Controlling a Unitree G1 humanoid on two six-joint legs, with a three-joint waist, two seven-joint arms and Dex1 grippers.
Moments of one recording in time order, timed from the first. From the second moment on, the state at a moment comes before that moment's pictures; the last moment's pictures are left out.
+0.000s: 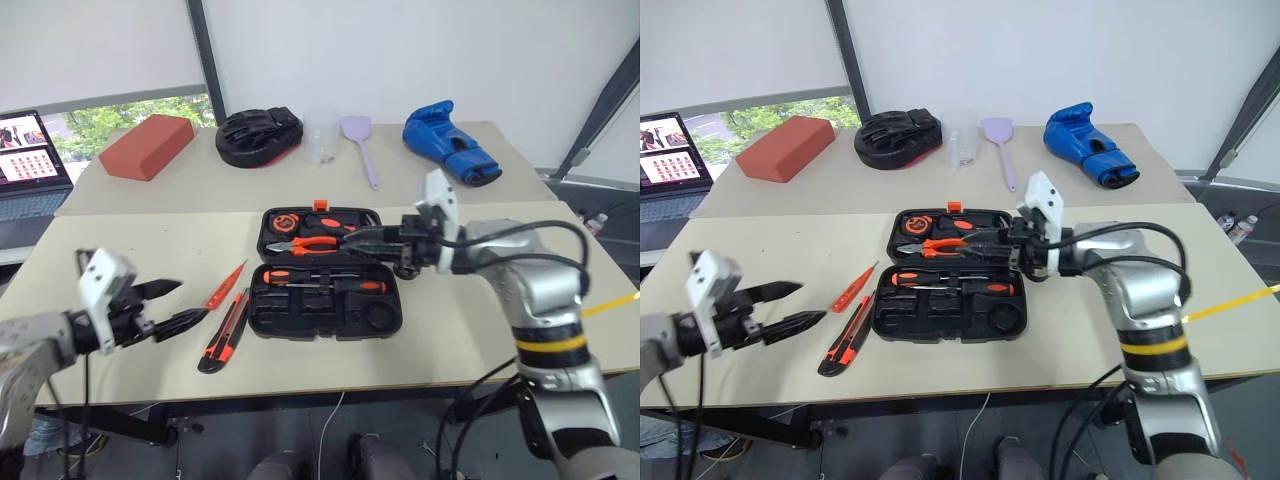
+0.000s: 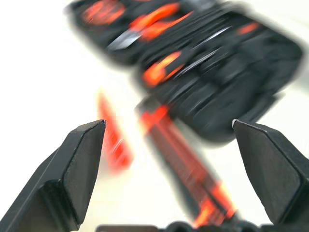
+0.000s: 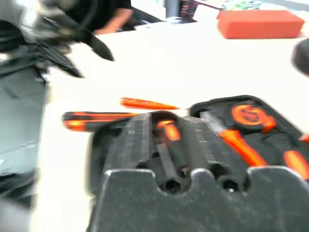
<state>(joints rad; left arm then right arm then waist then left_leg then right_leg) 0.13 0.83 0.57 -0.33 -0.57 0.75 -0.90 -0.65 -0.59 0.02 -0.24 0.50 0.74 1.13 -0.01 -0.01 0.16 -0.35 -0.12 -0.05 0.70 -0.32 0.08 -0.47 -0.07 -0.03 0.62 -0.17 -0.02</state>
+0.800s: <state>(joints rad) -0.51 0.86 -0.03 0.07 -0.36 0.92 -0.81 -0.46 -0.71 0.00 -0.55 0.61 0.81 0.96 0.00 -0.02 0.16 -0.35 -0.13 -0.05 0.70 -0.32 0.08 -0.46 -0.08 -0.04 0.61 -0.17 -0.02</state>
